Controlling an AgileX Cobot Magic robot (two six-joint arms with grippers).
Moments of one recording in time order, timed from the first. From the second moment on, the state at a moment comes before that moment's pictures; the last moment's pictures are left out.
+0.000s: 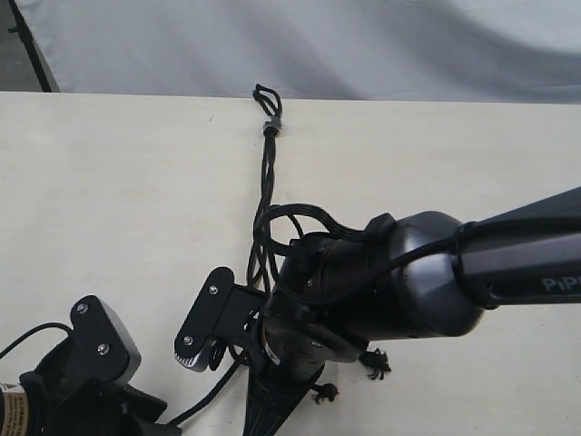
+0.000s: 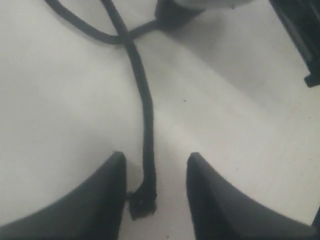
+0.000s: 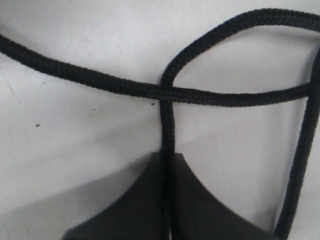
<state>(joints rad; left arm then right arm) -0.65 1.38 -0.16 0.67 -0.33 -0.62 1.05 1.88 -0.95 -0.28 0.50 0.03</state>
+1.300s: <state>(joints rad) -0.65 1.38 -0.16 0.65 -0.24 -0.61 0.77 1.95 -0.95 -0.72 0.27 0.05</state>
